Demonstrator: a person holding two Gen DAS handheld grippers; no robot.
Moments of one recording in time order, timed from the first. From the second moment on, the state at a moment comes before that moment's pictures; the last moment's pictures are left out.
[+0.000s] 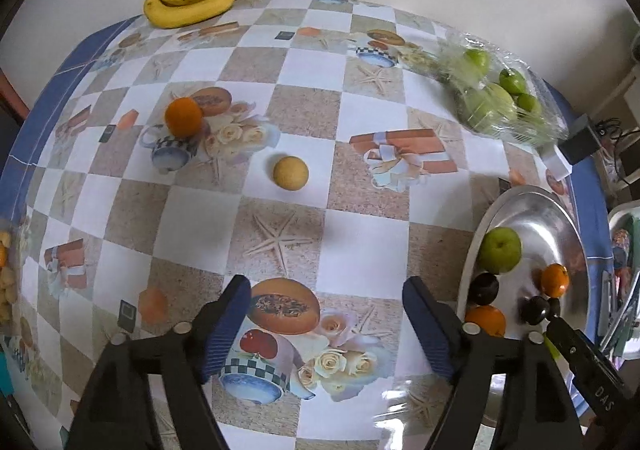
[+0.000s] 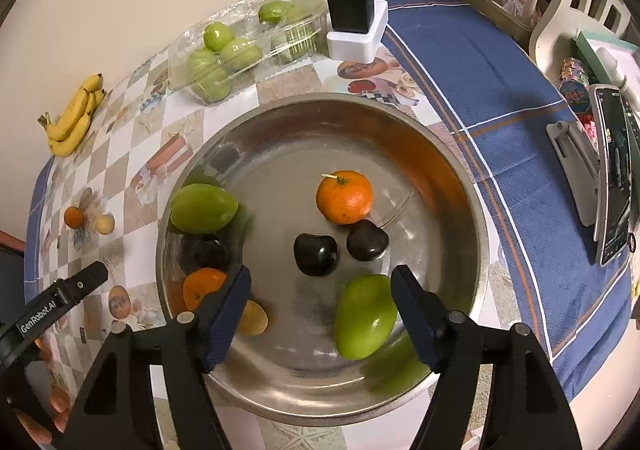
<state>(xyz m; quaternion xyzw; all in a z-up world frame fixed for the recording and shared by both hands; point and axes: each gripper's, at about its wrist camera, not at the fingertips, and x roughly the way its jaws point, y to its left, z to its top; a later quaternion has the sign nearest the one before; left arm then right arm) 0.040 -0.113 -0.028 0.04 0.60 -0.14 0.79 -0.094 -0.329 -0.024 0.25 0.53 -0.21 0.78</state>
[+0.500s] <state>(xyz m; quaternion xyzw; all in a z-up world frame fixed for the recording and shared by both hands) 0.044 -0.109 -0.034 0.05 0.59 -0.12 0.80 -0.092 -0.325 -0.028 0.25 0.54 -0.21 0.78</state>
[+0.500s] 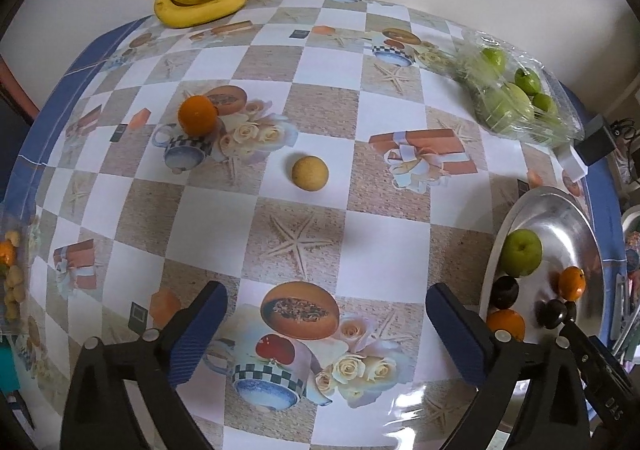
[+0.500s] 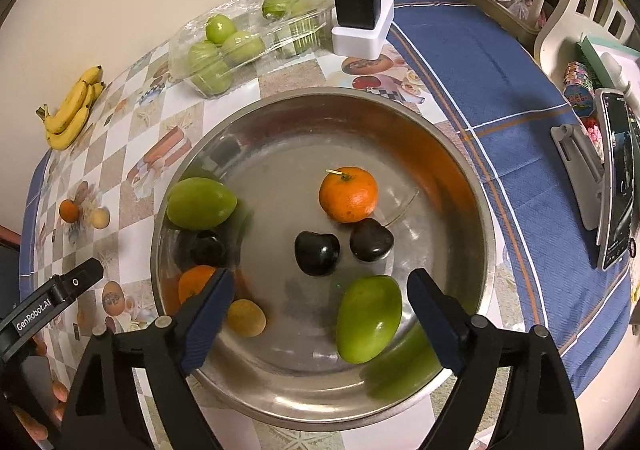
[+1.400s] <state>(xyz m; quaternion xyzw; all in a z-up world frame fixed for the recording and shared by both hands) 0.070 -0.083 -0.034 0.05 0.57 -0.10 0.82 -0.070 -0.308 -0.020 0.25 0.50 -0.18 0.81</state>
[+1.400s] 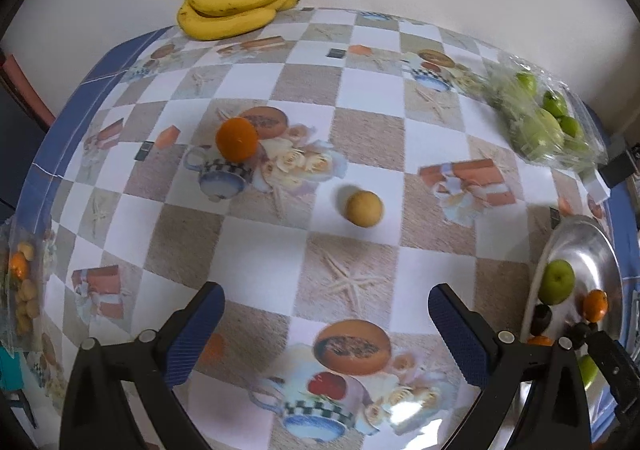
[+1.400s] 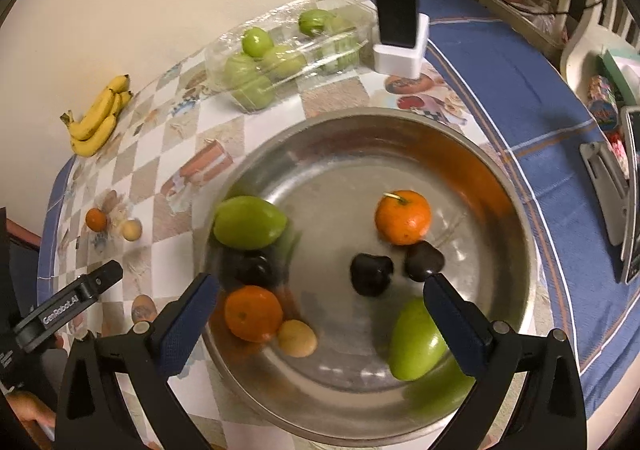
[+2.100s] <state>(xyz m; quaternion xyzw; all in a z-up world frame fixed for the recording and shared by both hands) 0.133 -0.014 -0.021 0.01 0.54 -0.10 0.83 0.009 -0.238 -0.001 0.20 0.48 -0.09 0.85</state>
